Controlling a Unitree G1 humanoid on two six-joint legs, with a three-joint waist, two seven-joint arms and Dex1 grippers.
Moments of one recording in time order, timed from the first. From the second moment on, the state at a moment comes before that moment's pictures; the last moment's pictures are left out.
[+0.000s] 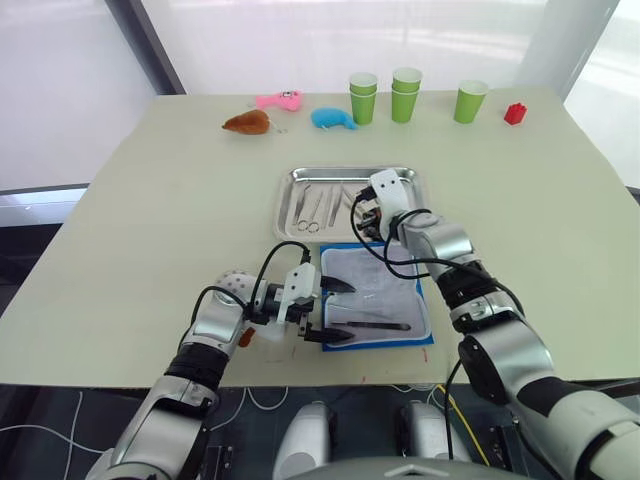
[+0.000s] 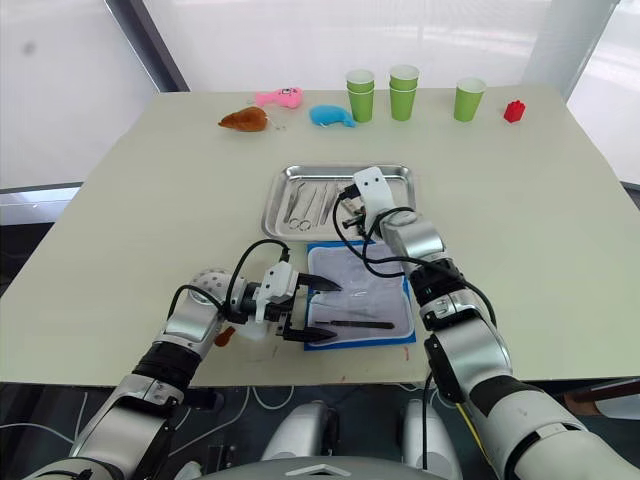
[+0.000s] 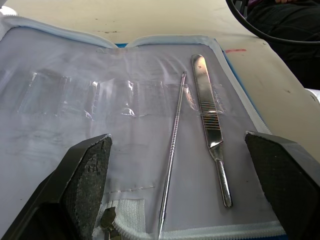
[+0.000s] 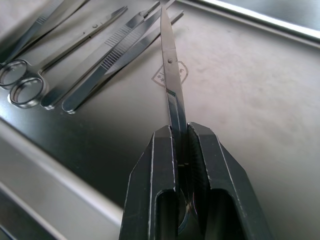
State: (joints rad) left arm -0.40 0.46 -0.24 0.40 -0.18 -0.14 -1.42; right arm -0.93 -0.01 0.12 0.63 0.07 0.67 0.27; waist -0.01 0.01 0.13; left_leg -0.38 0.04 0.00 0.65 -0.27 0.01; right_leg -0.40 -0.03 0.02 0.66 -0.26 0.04
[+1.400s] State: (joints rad) left arm -0.41 0.47 -0.24 0.42 -0.18 -0.15 -1.44; right arm -0.57 -0.38 0.05 -0.05 0.35 0.64 0.83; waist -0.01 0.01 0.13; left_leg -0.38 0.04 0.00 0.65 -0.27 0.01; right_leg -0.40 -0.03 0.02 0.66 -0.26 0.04
